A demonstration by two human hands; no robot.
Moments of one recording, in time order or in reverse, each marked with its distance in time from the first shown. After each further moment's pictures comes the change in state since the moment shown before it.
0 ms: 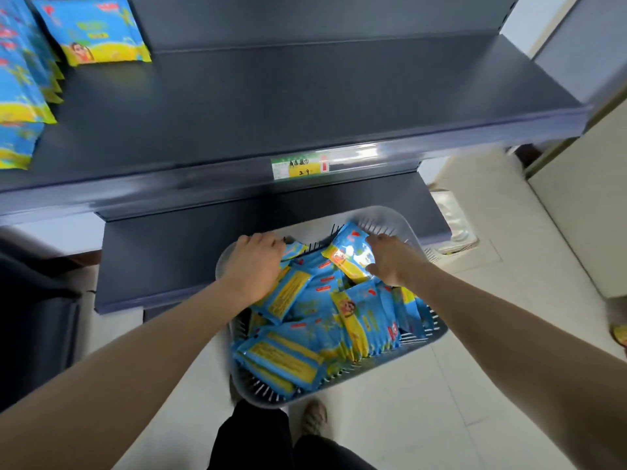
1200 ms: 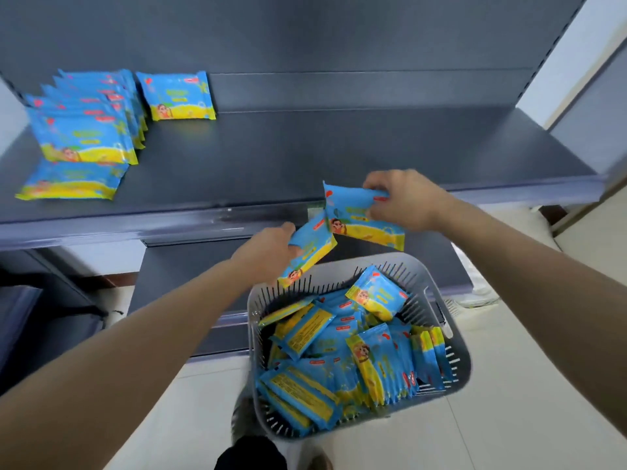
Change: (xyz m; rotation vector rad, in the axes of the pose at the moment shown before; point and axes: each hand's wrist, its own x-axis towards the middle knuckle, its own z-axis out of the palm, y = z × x) left_hand -0.001 -0.044 -0.081 -0.628 -0.014 -0.206; right_hand -0.019 -0.054 -0.186 0.180 0.335 -0.310
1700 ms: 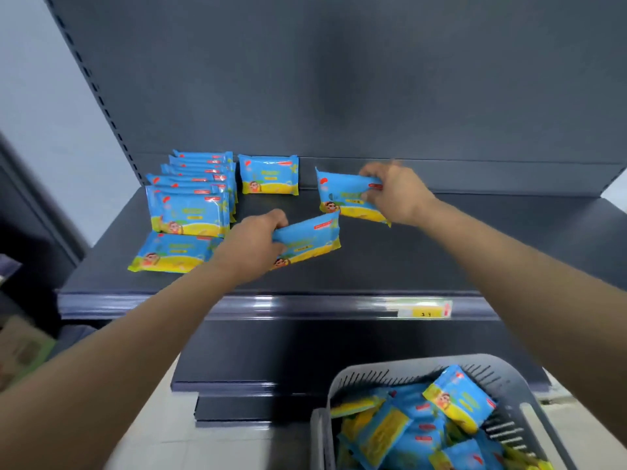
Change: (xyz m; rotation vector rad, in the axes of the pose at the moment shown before) left_hand 0.005 -0.109 -0.171 0.003 0.399 -0.015; right_hand 0.176 -0.126 -0.031 0.104 0.254 -0.092
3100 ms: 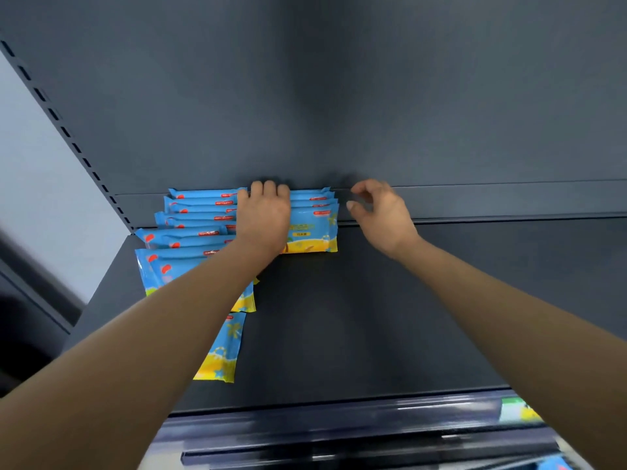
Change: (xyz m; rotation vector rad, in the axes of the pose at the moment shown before) left_hand 0.192 -0.096 -0.001 0.678 0.199 0.052; right_hand 0.135 -0.026 0.111 0.317 0.179 0.141
